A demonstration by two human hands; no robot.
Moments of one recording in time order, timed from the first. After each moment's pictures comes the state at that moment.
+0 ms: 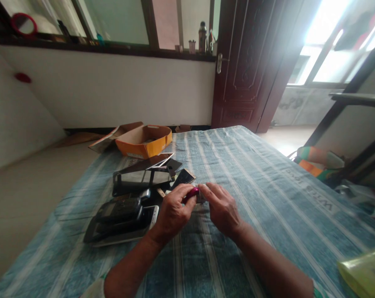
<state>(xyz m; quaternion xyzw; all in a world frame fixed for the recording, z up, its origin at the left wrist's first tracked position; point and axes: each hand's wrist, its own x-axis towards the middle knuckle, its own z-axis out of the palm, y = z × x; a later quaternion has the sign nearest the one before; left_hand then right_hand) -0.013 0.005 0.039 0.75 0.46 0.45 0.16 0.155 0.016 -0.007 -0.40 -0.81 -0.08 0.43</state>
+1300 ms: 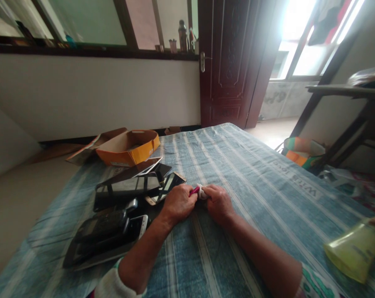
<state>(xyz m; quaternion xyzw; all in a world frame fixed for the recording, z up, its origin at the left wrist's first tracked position) 0.015 0.047 0.047 0.78 0.58 0.18 0.14 0.164 0.039 -0.031 -0.52 -0.75 0.05 0.41</state>
